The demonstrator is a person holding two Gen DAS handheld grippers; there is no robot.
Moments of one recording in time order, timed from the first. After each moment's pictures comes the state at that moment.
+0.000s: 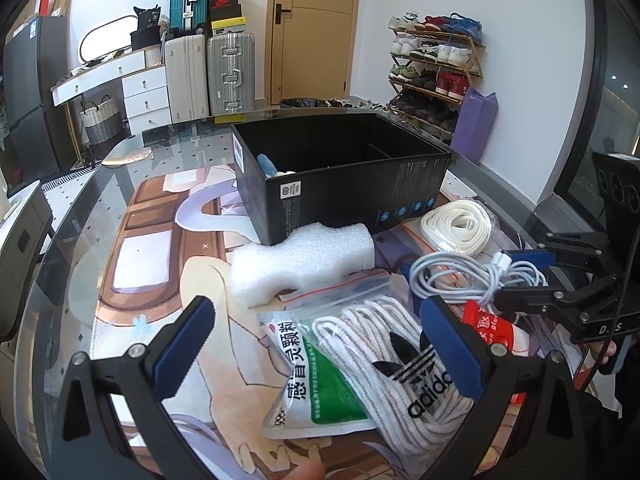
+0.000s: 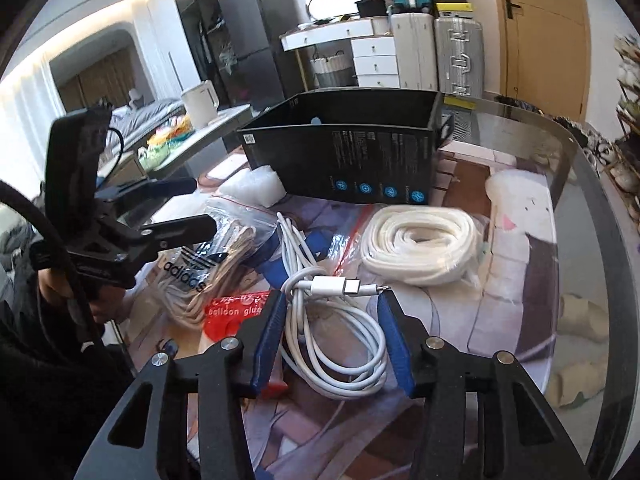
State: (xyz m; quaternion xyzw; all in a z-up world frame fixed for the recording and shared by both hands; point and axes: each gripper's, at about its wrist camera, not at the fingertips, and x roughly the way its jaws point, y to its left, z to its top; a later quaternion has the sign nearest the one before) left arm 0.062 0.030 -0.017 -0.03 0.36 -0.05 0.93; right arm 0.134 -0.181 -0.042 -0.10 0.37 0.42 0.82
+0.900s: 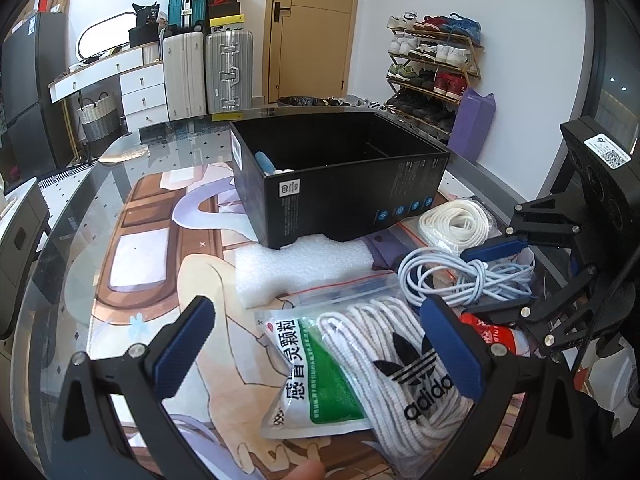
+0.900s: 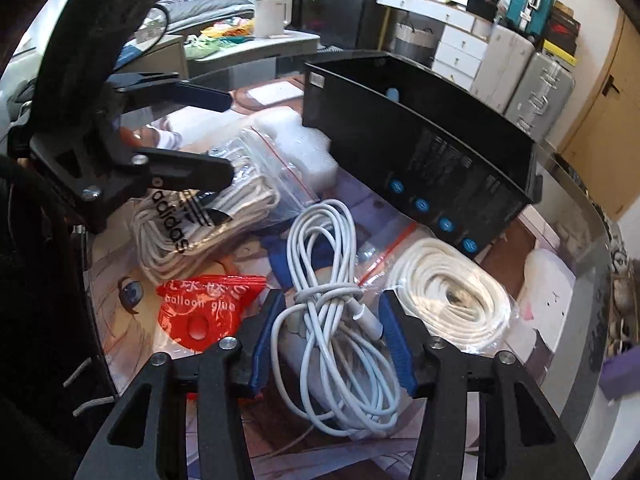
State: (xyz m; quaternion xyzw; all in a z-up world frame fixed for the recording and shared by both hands) left arm 0.062 0.032 -0.018 -0.03 0.36 -0.05 0.93; right arm 0.144 -0.126 -0.051 -0.31 0.35 0.47 0.75
